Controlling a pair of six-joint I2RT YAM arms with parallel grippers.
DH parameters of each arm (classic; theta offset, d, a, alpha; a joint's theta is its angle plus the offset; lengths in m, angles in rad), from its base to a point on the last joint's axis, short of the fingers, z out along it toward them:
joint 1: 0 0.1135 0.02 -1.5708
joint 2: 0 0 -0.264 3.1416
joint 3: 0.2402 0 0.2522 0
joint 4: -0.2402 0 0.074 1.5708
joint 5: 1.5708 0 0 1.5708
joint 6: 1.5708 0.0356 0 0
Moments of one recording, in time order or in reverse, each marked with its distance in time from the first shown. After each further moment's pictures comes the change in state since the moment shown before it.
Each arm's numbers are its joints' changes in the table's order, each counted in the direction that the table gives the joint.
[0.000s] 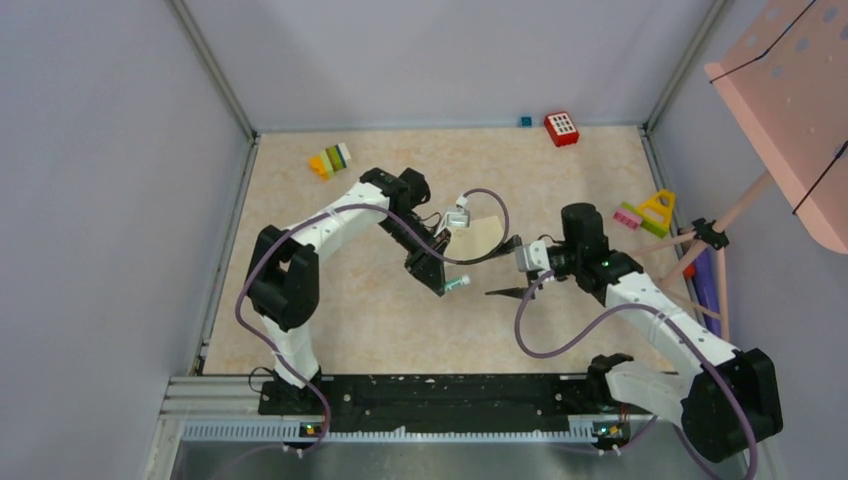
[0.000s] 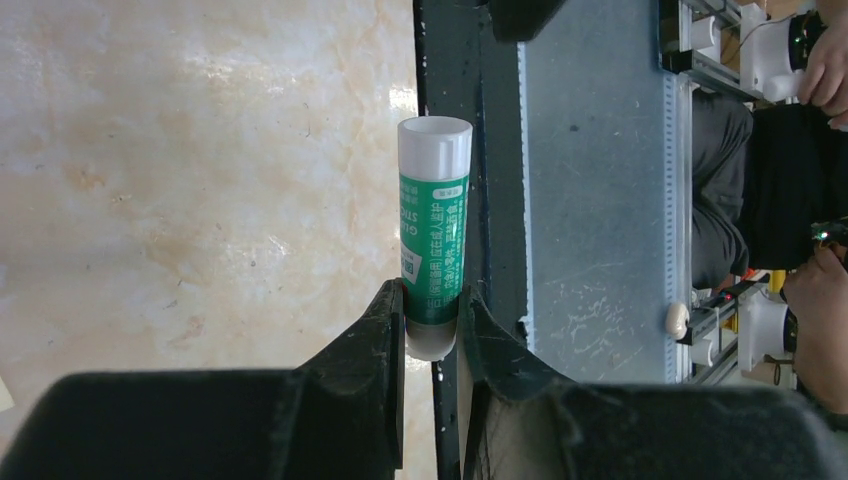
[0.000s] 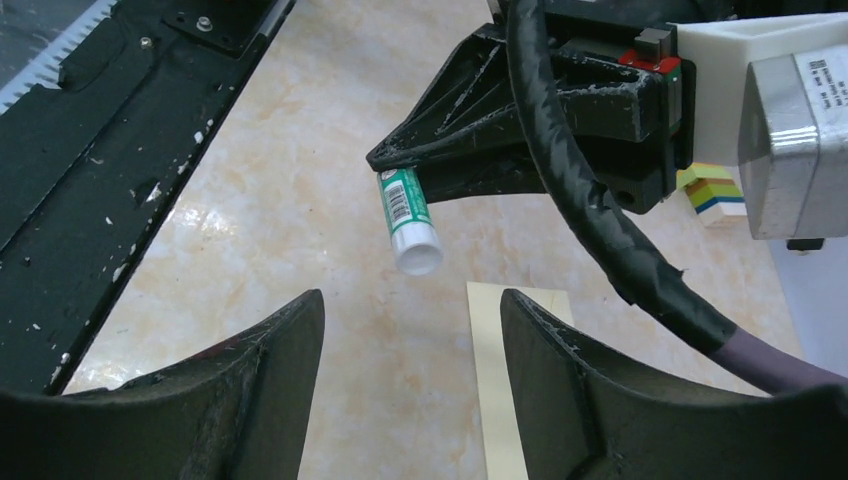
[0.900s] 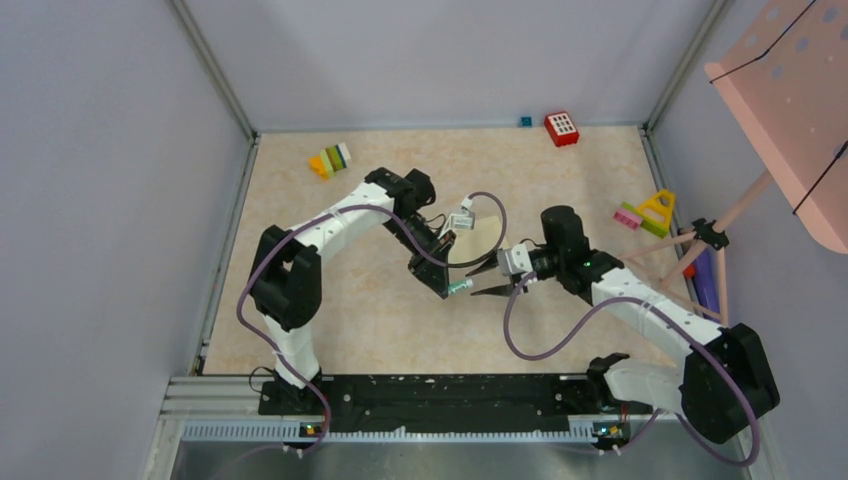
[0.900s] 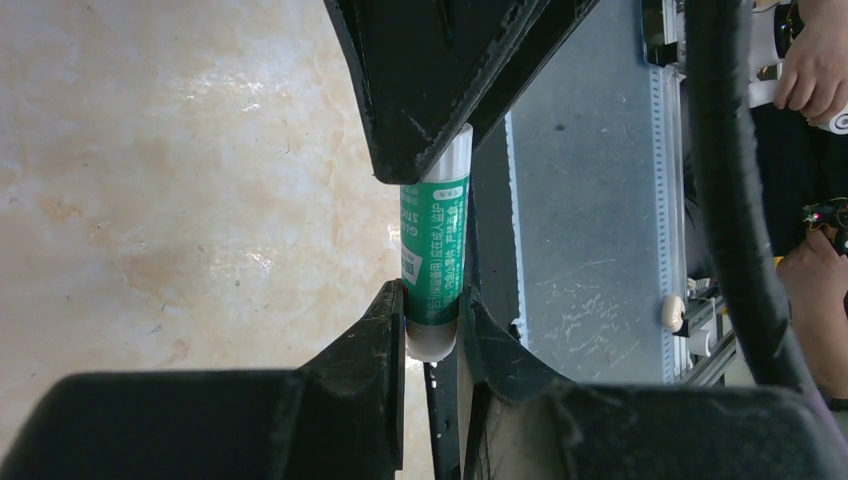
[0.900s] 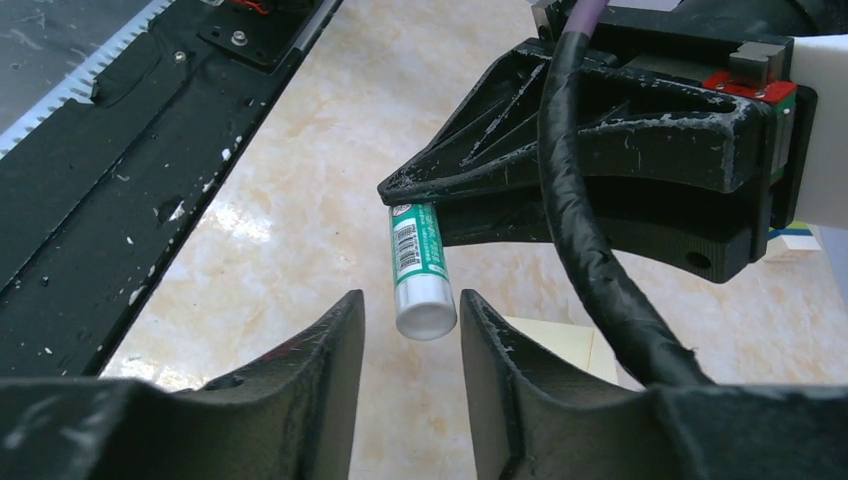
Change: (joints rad) left arm -0.036 0.006 0.026 -0.013 0.011 0.006; right arm 0.114 0.091 -0.019 0.132 0.040 0.078
